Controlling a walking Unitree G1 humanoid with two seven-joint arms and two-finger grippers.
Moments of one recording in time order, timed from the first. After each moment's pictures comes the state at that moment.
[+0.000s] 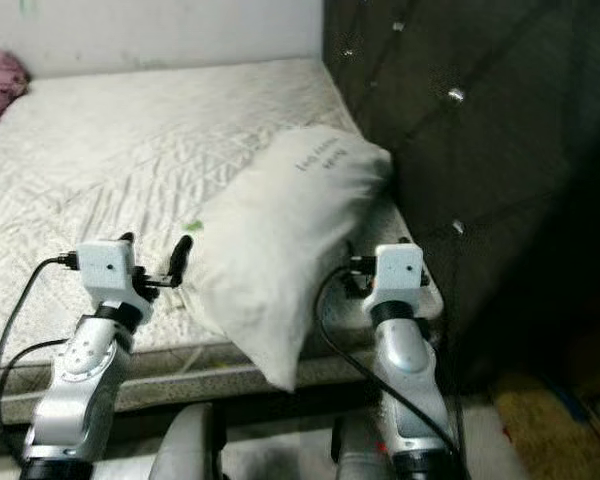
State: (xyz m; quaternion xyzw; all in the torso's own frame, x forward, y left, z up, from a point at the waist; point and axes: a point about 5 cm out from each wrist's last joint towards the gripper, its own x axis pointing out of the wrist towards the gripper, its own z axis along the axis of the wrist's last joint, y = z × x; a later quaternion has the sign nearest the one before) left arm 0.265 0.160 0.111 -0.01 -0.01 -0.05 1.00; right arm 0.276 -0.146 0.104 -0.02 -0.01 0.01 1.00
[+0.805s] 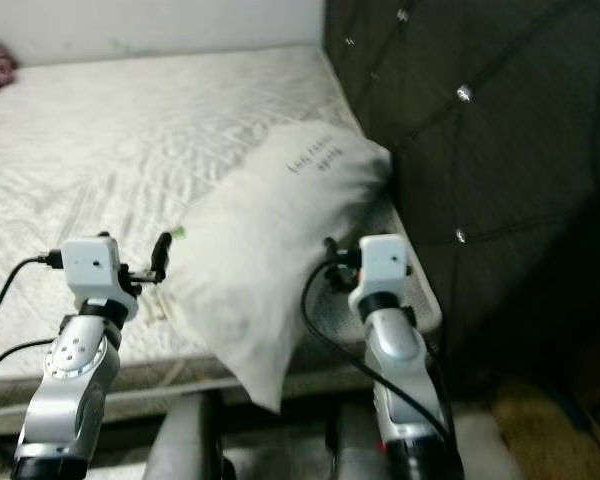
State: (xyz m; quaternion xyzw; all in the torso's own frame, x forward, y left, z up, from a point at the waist) left arm 0.265 0.173 0.112 0.02 0.00 0.02 1.00; right arm 0.283 -0.135 0.098 -0.01 0.03 0.08 1.00
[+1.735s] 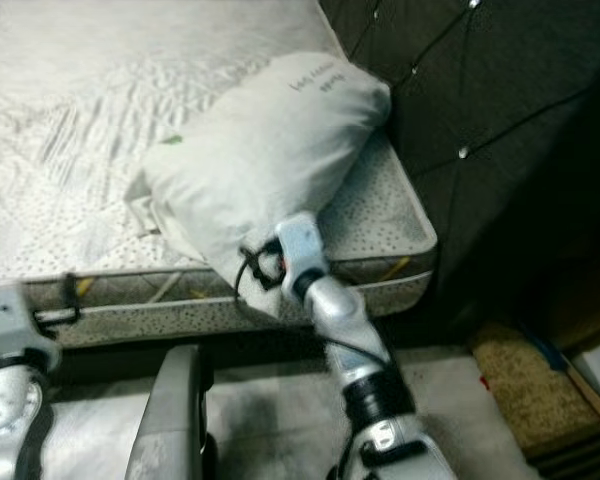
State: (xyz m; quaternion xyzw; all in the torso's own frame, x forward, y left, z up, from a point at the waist) left arm 0.203 0.228 0.111 0.05 0.06 0.19 0.98; right arm 0.317 -0.066 0.102 -0.03 0.06 0.27 0.96
